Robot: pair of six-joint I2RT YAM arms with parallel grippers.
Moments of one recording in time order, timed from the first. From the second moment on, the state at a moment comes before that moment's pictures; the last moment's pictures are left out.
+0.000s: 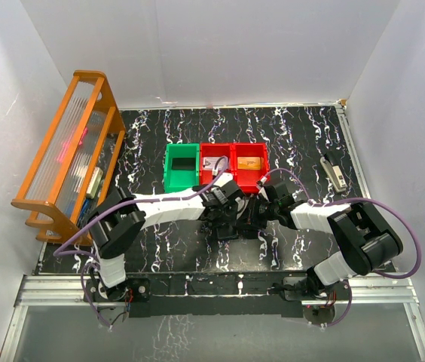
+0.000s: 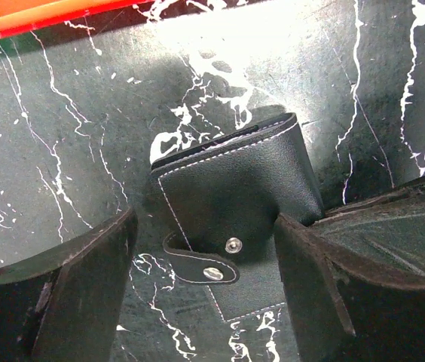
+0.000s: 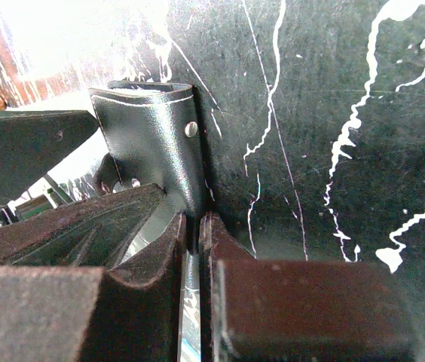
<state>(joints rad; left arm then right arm) -1.03 1.83 1.19 -0.55 -0.34 -0.75 0.47 1.48 0.48 0.12 -0.51 0.81</state>
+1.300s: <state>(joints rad) -1.03 1.66 1.06 -0.57 -0.37 -0.80 0.47 1.48 0.49 0.10 -0.51 0.81</state>
